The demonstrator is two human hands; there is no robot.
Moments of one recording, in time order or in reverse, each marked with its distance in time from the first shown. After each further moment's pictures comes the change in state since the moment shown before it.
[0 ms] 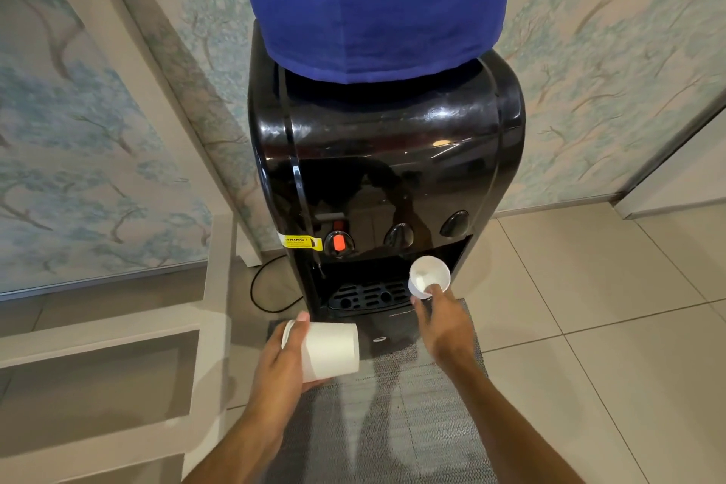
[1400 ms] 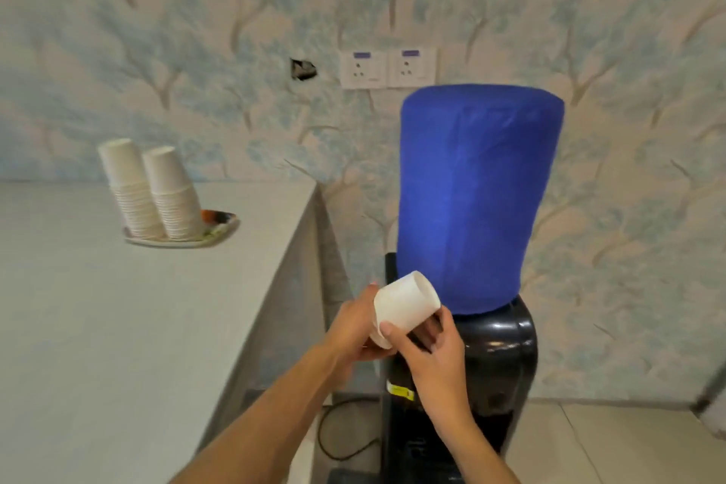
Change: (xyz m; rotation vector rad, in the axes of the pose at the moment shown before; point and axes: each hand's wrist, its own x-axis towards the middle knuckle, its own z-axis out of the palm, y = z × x) left_hand -0.202 0.320 -0.064 -0.005 -0.162 0.203; right_hand -0.177 -0.298 -0.295 1.242 -0.010 -0.482
